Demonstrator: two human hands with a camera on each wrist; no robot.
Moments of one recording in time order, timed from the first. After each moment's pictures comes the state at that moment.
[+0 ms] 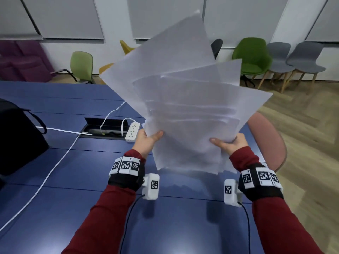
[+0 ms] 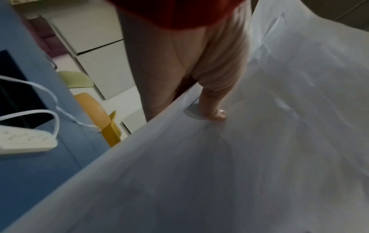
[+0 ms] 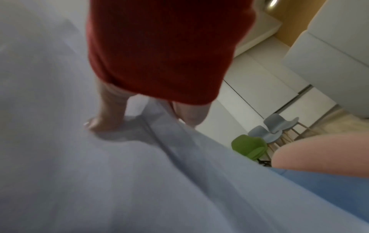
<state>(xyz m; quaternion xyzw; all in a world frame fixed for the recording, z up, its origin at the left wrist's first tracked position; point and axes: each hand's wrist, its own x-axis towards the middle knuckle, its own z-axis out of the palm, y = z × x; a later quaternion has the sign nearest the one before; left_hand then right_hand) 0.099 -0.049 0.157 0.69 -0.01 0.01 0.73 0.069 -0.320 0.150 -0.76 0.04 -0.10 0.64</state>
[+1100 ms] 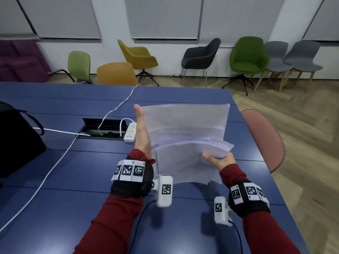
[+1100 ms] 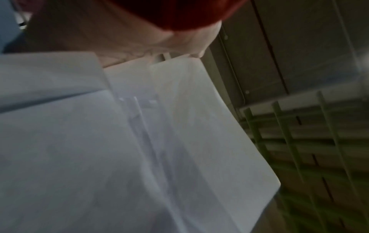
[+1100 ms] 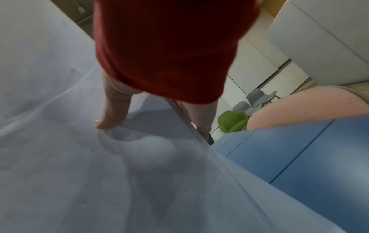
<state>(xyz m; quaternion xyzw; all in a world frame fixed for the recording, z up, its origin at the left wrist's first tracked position) 0.077 -0.067 0.204 0.57 0.13 -0.01 0.81 0.052 -0.300 0.095 -0.71 0.08 -0.06 0.69</state>
